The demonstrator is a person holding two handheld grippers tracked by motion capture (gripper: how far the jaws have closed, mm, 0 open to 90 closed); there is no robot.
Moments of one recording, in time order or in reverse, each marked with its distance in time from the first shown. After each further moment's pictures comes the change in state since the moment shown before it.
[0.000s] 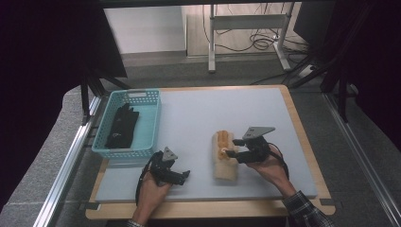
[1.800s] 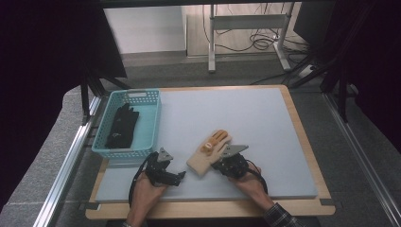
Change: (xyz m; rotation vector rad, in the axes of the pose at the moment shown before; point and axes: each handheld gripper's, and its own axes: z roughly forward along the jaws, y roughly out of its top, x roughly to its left) left arm 0.008 -0.008 -0.008 0.008 0.005 -0.005; right arm 0.055 -0.025 0.063 0.084 0.028 -0.034
